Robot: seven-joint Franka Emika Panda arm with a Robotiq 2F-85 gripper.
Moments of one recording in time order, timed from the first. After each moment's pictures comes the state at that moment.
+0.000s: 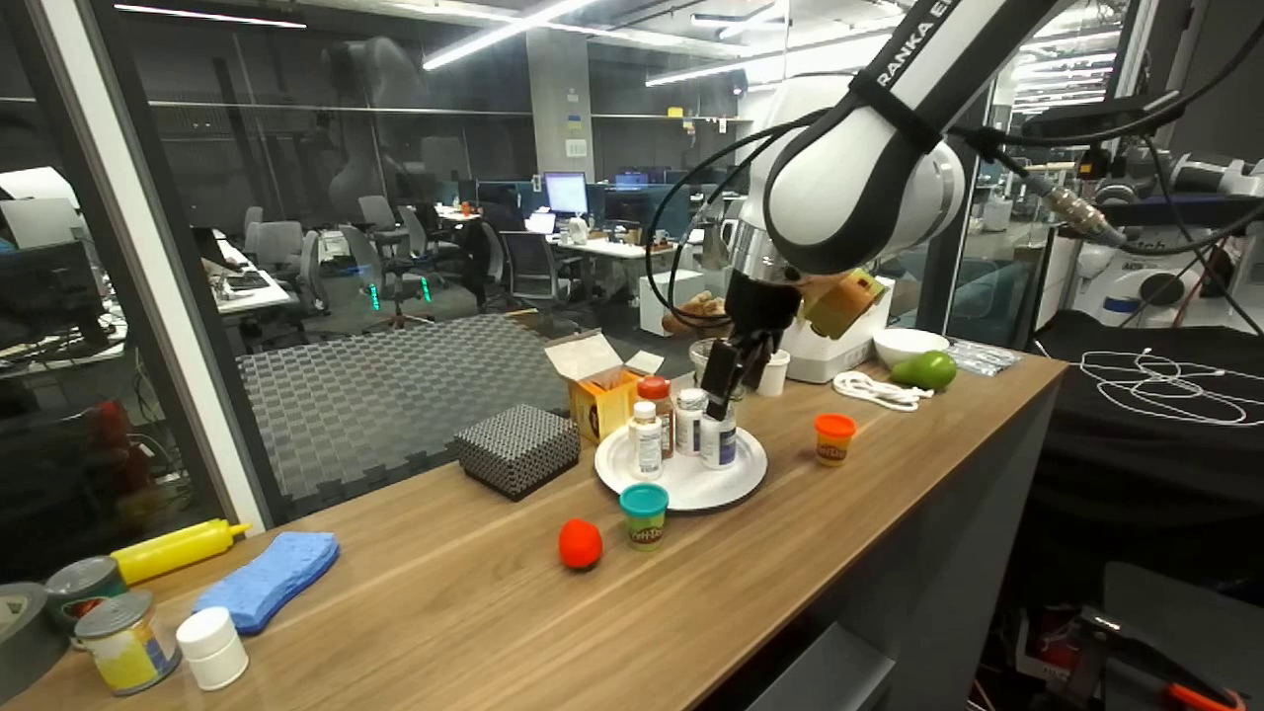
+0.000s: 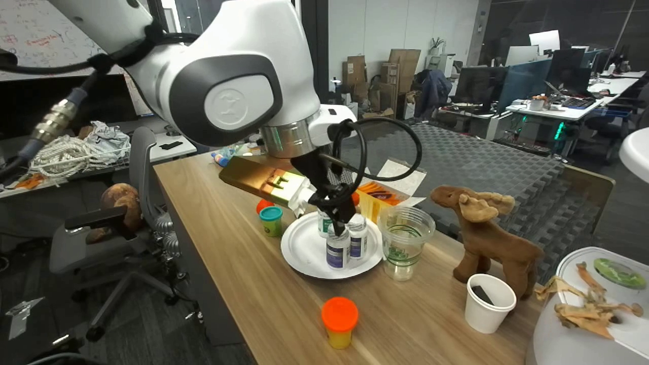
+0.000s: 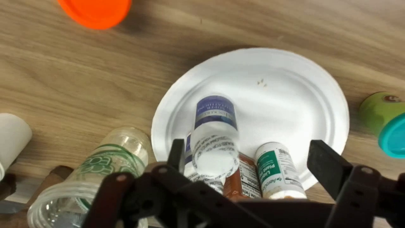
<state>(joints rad) -0.11 0.19 0.00 -2.32 -0.02 2.76 -0.22</state>
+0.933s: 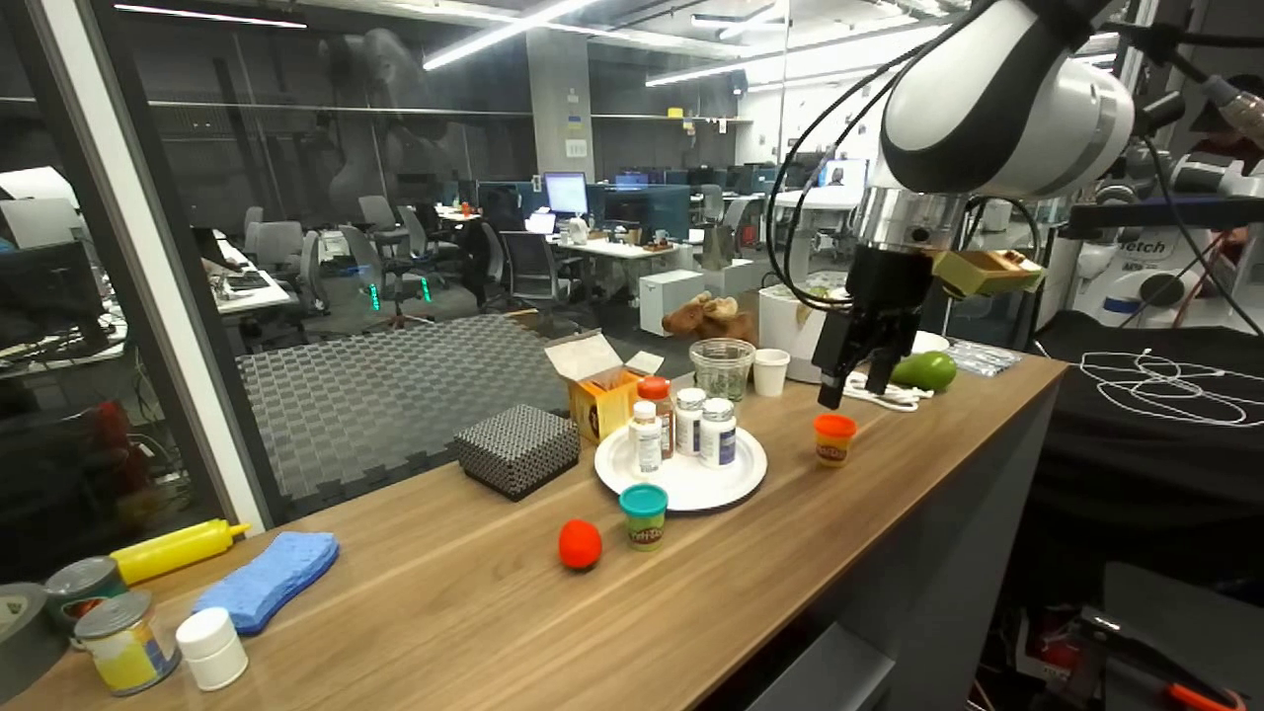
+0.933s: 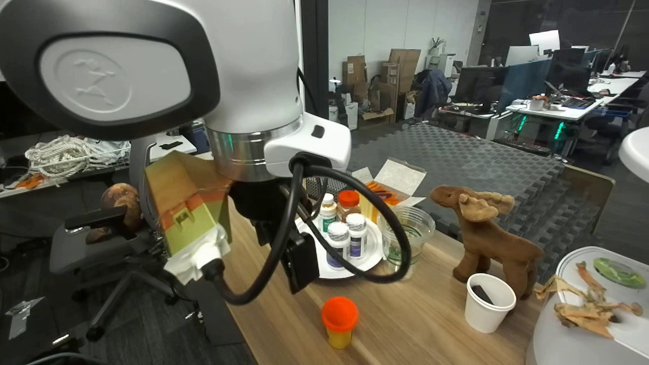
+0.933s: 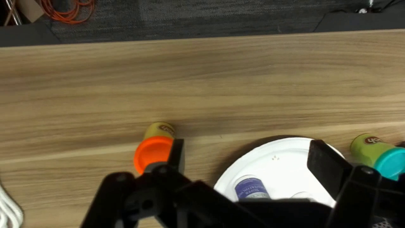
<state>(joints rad) -0.13 -0.08 -0.14 -2.54 0.17 2.56 -0.23</state>
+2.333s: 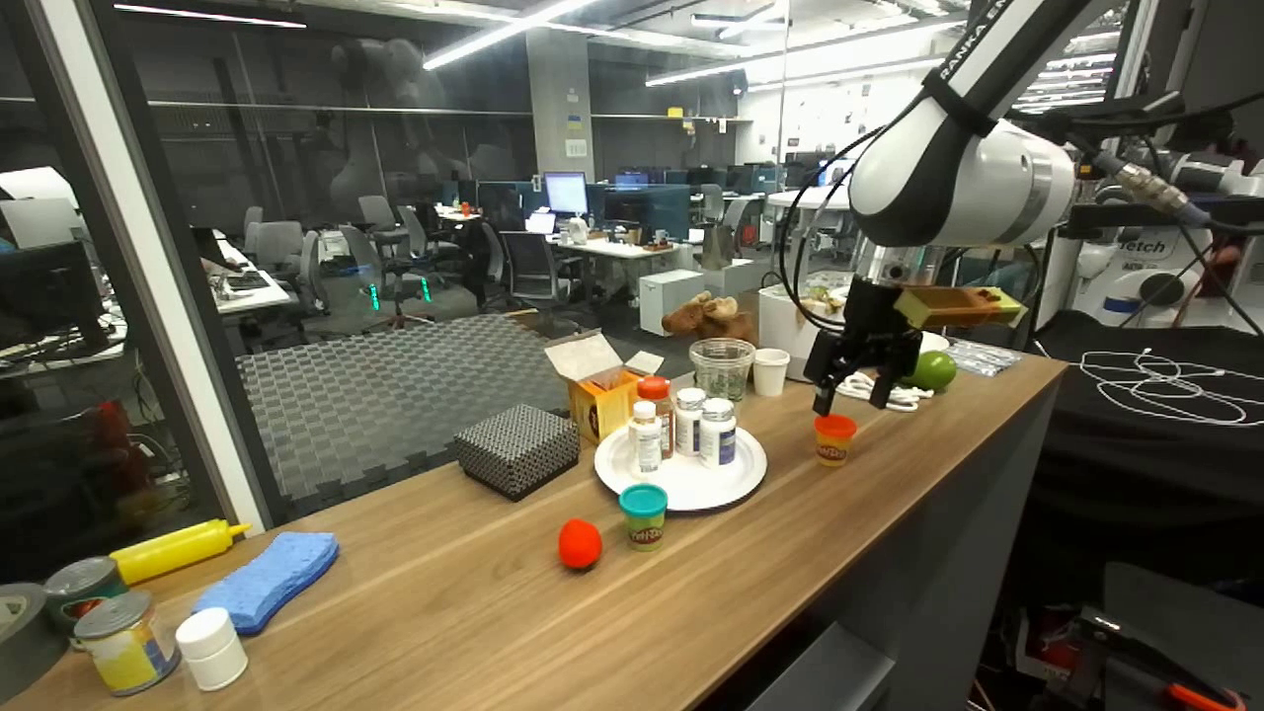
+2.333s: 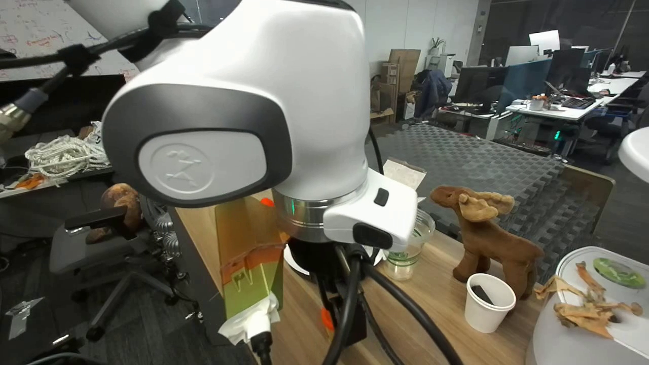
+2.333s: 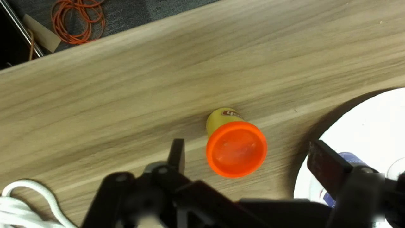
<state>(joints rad) -0.19 0.13 -0.18 -2.43 0.24 2.66 -0.14</state>
